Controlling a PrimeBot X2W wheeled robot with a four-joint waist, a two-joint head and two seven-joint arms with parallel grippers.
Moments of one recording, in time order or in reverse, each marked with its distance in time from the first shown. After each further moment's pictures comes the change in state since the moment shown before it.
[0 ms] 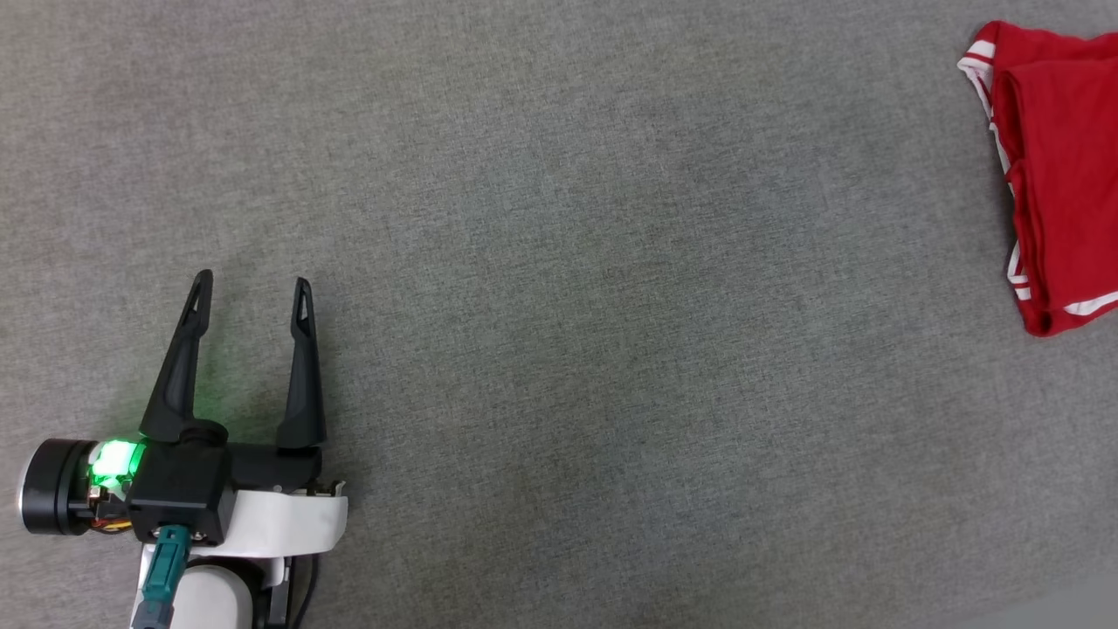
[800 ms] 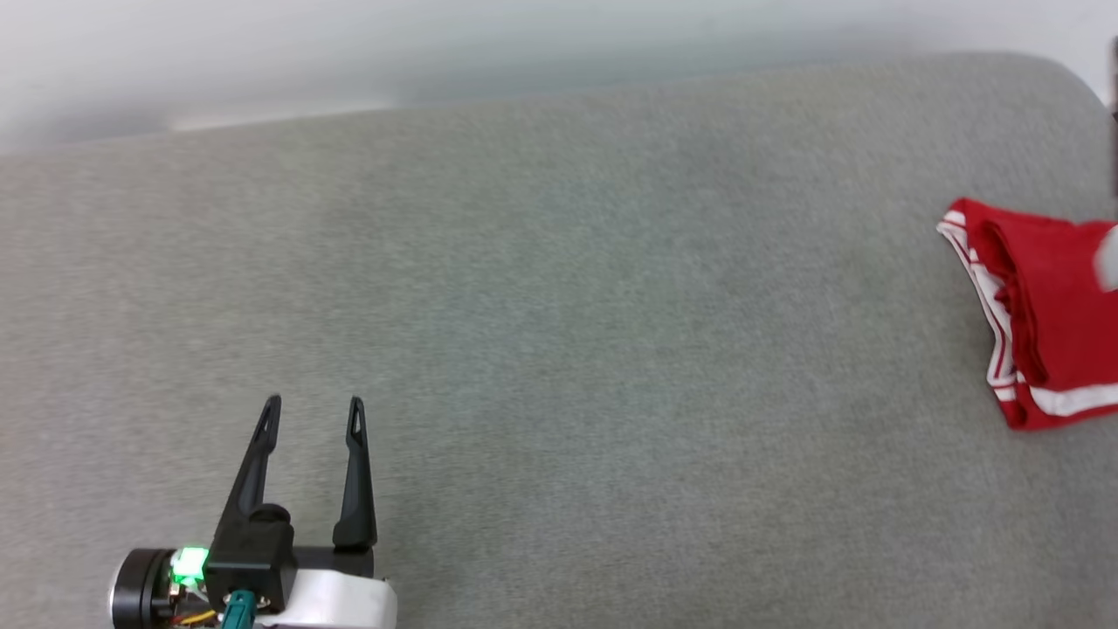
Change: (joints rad) left arm 0.150 -0.082 -0.040 0.092 -0.027 0.035 0.000; right arm 0.187 0.360 -0.329 -0.085 -0.404 0.000 -0.746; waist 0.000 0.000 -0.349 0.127
